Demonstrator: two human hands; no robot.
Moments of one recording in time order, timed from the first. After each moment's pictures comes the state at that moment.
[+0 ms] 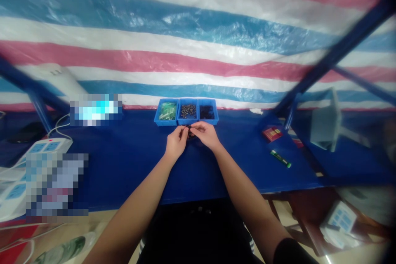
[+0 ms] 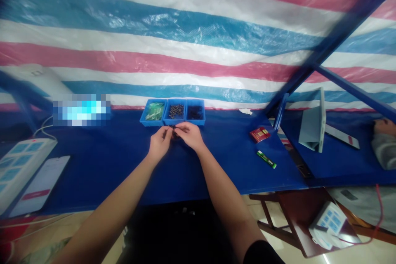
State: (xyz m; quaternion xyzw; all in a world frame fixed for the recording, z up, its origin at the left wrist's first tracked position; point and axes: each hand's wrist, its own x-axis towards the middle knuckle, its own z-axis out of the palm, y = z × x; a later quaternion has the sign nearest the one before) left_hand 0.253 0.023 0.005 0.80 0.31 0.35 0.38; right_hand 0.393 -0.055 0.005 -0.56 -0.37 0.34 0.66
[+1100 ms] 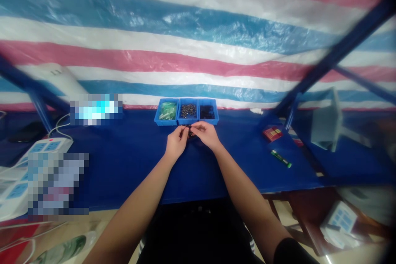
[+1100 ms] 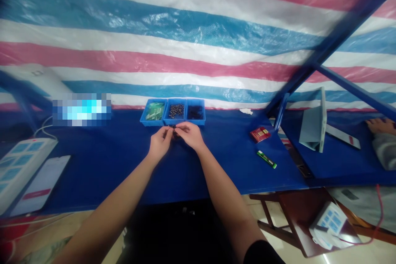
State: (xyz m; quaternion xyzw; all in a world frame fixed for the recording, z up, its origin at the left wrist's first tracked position) left_hand 0.254 0.023 0.004 0.81 0.31 0.34 0.38; right_hand 0.393 -0.054 0.007 -0.56 -0.37 0.34 0.66
